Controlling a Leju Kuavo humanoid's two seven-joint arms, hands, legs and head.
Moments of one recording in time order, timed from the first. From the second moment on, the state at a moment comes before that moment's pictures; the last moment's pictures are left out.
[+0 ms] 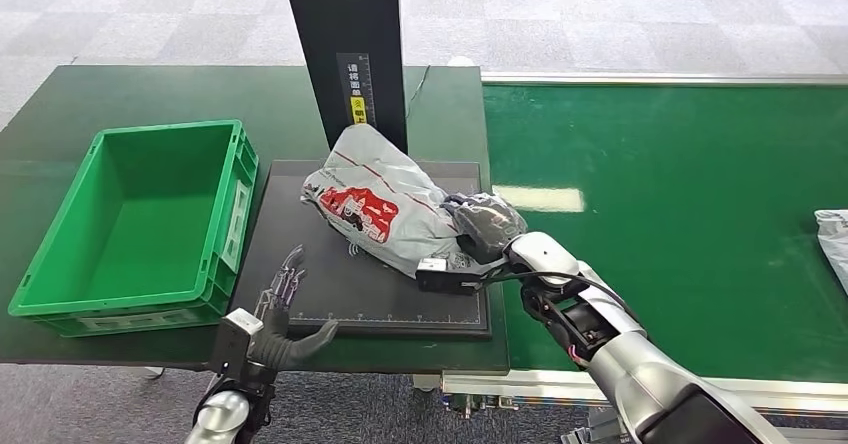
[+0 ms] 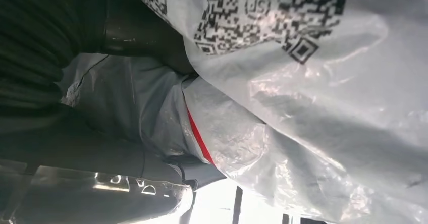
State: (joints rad) left arm -0.12 -0.09 -0.12 -1.10 -0.13 -0.20 -0.57; right arm -0.79 -0.06 0.81 -0.54 0.91 -0.24 -0.24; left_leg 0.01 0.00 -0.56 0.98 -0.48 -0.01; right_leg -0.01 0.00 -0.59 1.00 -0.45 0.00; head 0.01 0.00
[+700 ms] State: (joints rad) left arm -0.14 -0.08 -0.14 -1.08 -0.12 -0.21 -0.60; right arm -0.71 -0.04 0.59 -0.54 0.61 0.02 -0.49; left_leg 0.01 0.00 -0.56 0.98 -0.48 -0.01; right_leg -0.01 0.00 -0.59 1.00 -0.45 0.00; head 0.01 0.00
